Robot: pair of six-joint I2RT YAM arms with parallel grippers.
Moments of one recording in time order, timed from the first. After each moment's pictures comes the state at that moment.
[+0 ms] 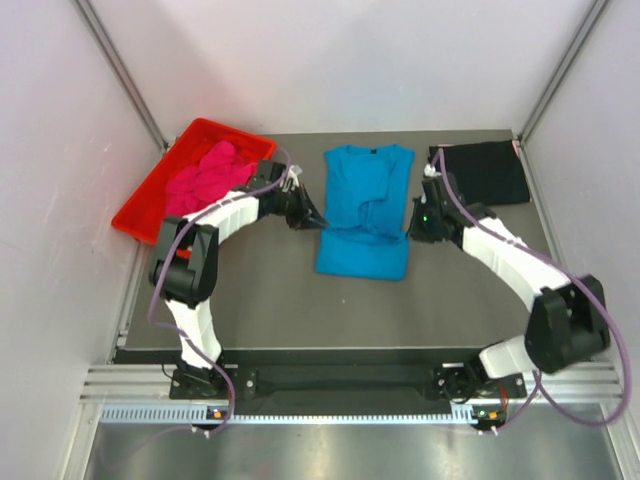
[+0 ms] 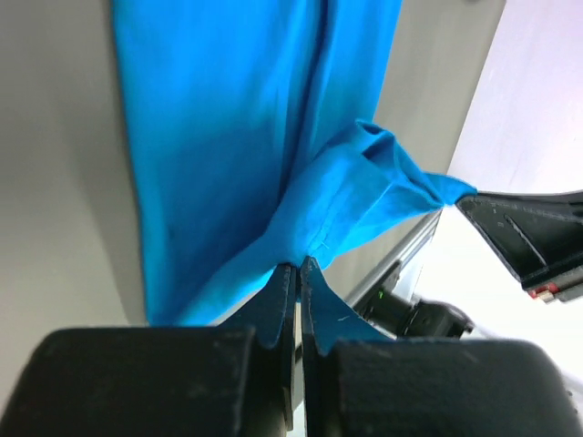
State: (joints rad) left arm -0.34 1.87 1.27 -0.28 0.68 -0.77; right arm 0.39 1.36 1.00 -0.53 0.02 0.51
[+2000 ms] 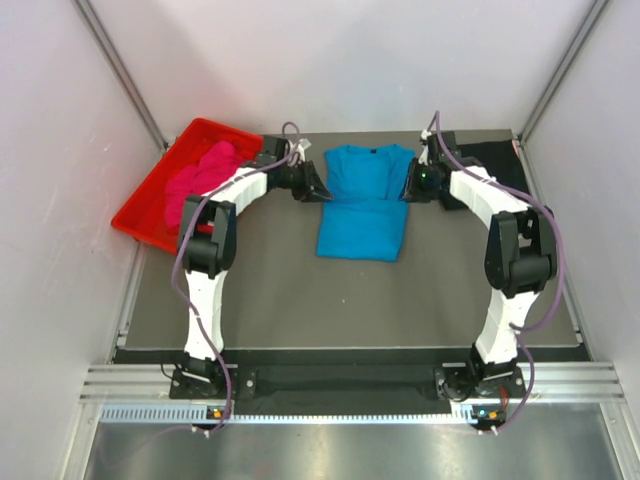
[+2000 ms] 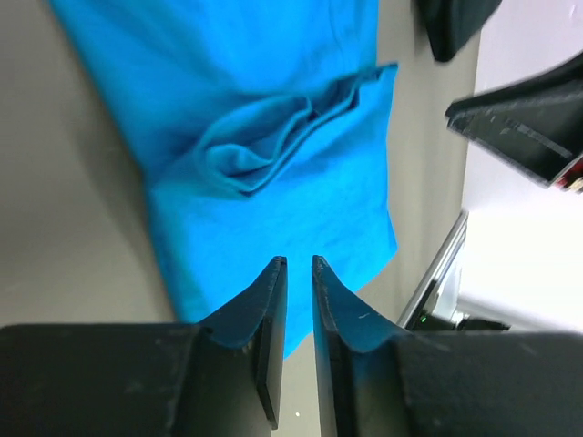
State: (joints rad) left arm -0.26 2.24 1.75 -0.32 0.80 -0.56; right arm 0.20 1.93 1.51 -0.50 -0.21 0.37
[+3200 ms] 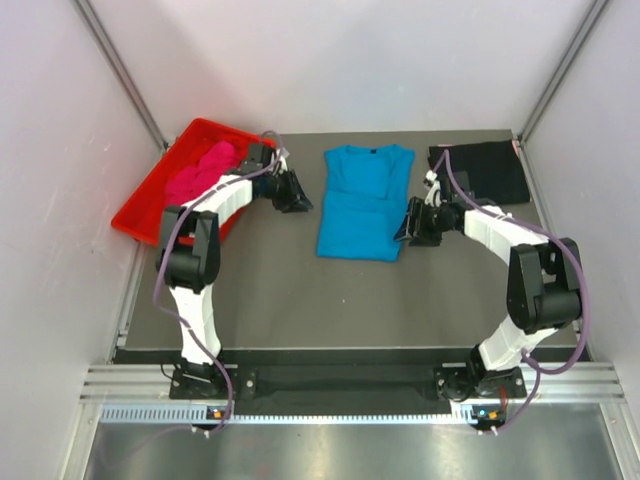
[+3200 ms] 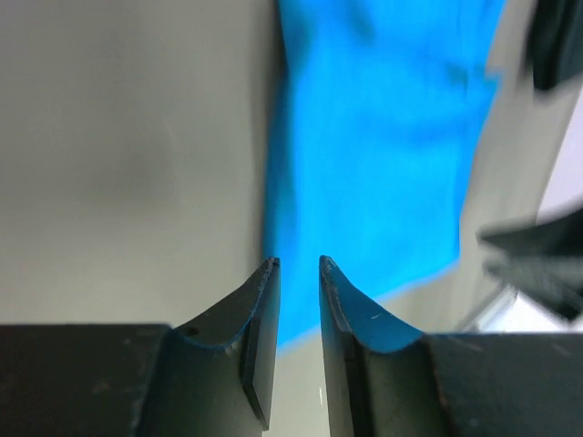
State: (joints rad) left arm -0.23 2.07 1.57 -0.40 0.53 -0.56; right arm 0.18 1.65 1.05 -0.41 -0.43 0.37
